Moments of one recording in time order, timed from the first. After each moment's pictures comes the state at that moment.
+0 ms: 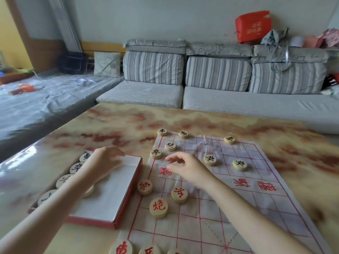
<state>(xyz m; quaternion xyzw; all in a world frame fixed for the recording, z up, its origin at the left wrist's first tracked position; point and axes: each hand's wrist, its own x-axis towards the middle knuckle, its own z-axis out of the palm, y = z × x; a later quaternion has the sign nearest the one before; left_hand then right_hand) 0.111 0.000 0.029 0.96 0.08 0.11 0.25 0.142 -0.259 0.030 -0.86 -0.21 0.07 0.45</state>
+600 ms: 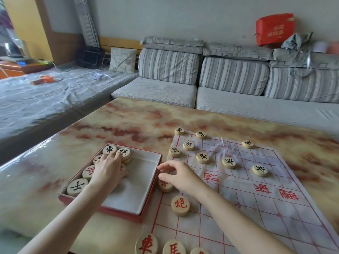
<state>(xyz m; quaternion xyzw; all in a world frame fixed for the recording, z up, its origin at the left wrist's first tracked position) 0.088 0.044 -0.025 0.98 0.15 0.14 0.05 0.120 -0.184 0.008 -0.86 -0.24 0.11 0.44</state>
